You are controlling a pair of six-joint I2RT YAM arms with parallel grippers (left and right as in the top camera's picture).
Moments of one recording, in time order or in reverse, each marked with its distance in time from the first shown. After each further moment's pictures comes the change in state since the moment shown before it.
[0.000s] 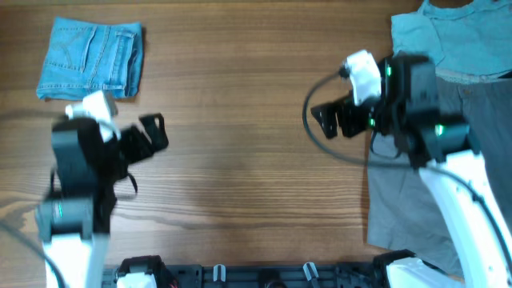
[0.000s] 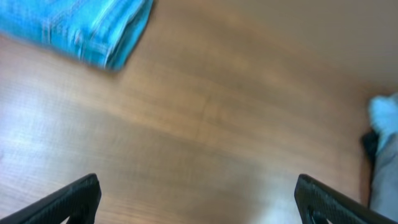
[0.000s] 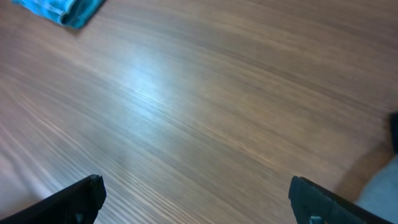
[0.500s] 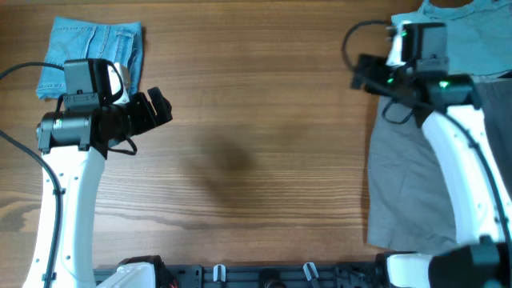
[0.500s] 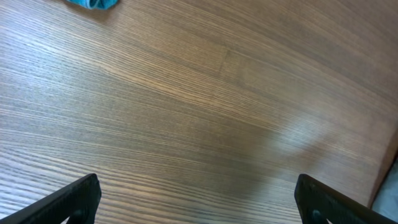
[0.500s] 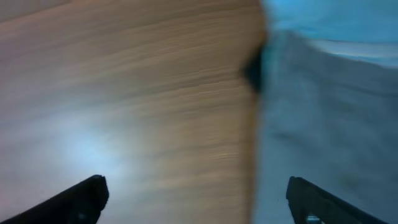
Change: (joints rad) left arm 0.000 0.400 0.259 -0.199 0.049 0.037; right arm -0.176 0.216 0.084 0.084 0.367 0.386
